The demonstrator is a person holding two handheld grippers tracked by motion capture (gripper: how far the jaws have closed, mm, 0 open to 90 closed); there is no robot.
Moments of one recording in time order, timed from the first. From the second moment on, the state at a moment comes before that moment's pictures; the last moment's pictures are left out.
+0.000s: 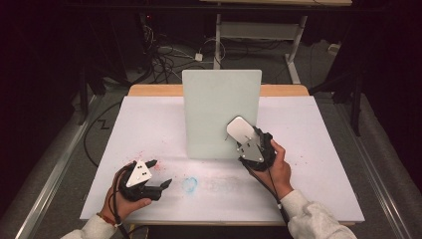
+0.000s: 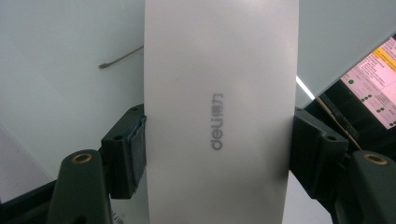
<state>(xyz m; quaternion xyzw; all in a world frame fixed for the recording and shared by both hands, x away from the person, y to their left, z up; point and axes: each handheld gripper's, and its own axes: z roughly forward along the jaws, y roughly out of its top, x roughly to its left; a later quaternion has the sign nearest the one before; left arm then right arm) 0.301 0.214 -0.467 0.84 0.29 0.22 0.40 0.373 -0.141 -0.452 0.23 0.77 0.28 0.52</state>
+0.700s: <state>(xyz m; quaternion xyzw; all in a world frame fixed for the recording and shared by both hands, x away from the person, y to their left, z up) 0.301 0.212 -0.467 0.85 0.28 0.22 0.39 0.361 -0.111 -0.485 0.17 0.82 0.24 0.49</state>
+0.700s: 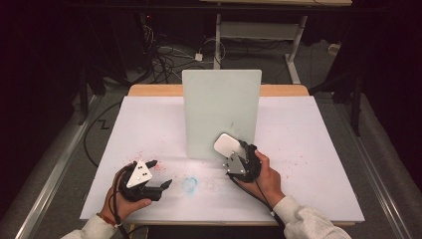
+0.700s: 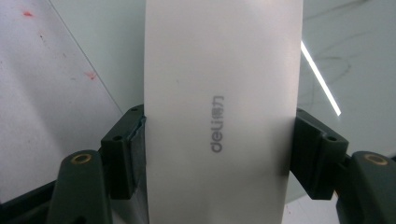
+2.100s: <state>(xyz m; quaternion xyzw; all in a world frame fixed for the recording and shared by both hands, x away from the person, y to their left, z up) 0.300 0.214 -0.468 0.84 0.29 0.22 0.39 0.360 -0.148 -0.484 0.16 0.83 0.19 0.50</state>
